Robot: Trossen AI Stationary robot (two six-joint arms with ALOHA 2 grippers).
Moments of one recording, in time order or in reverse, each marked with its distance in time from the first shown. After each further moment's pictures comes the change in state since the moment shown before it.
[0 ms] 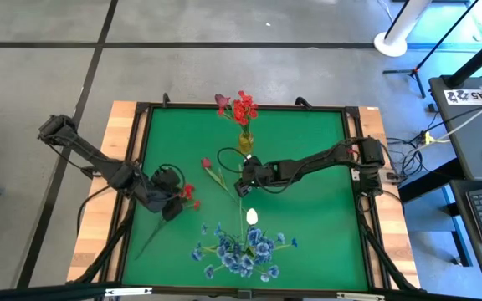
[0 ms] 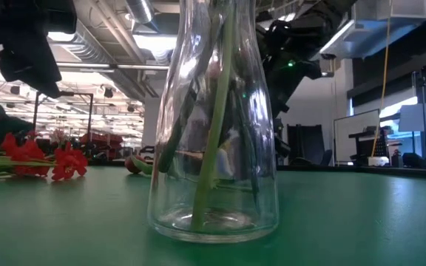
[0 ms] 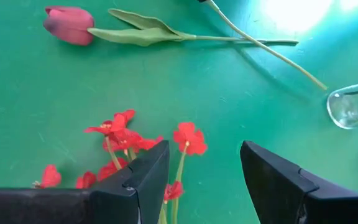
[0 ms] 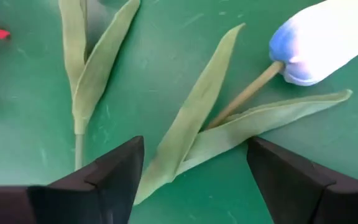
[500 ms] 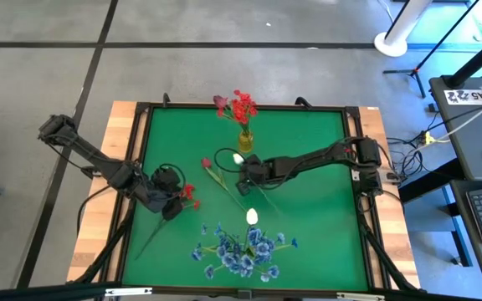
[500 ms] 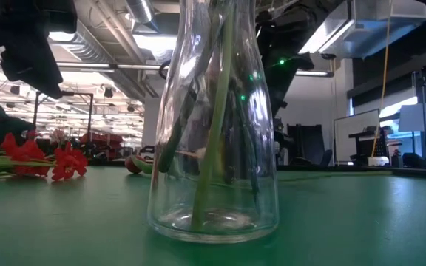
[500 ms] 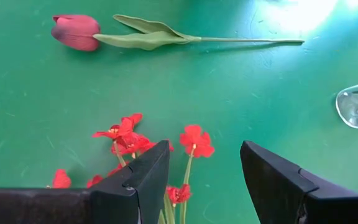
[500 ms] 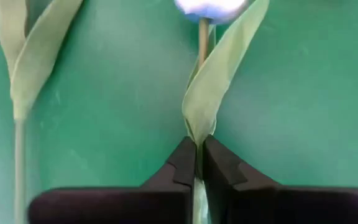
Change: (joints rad) left arm -0.001 0.000 0.000 -0.012 -0.016 0.026; right arm -0.001 0.015 0.110 -0.256 0.027 -0.051
